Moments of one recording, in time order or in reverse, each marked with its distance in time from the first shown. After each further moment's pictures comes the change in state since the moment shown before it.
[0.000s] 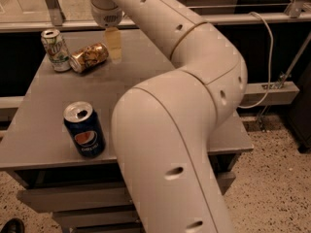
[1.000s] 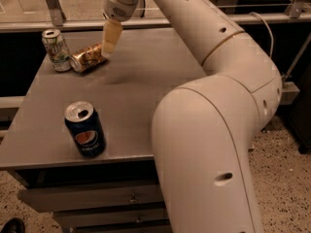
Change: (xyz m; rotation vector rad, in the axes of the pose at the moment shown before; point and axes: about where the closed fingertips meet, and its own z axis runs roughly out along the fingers) arm 0.001 -0.006 -0.029 0.050 -0.307 0.361
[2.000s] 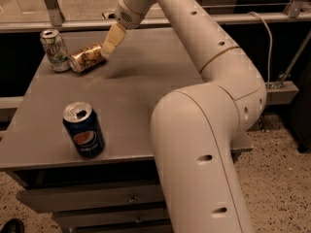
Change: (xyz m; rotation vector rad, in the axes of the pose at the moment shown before) arm 0.030 -0.012 0.027 -0.058 -0.061 0.343
